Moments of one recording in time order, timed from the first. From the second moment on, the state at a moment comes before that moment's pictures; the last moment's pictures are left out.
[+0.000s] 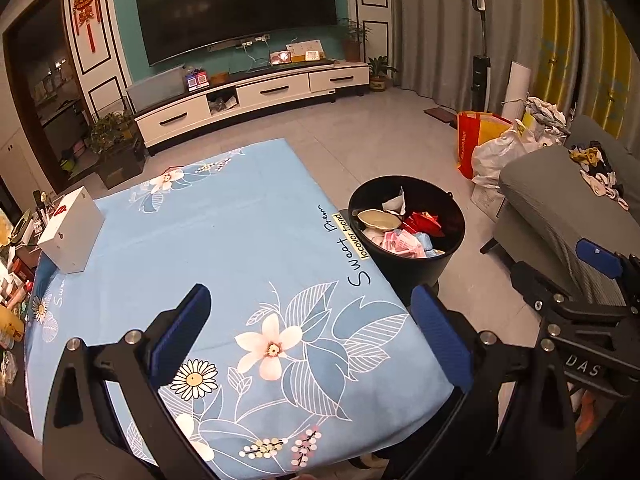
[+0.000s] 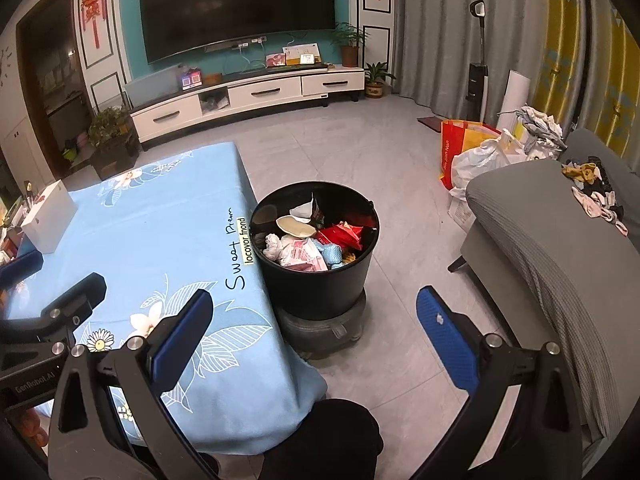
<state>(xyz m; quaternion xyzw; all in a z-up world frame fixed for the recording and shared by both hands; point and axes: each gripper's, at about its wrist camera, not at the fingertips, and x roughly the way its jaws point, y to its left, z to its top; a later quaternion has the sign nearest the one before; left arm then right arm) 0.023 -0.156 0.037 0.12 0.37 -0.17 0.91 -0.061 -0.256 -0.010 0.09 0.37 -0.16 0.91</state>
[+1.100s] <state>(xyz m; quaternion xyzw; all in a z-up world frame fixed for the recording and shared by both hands) 0.019 -0.149 0.052 0.12 0.34 -0.15 0.92 -0.060 -0.253 0.000 0.08 0.36 -0.16 0.91</state>
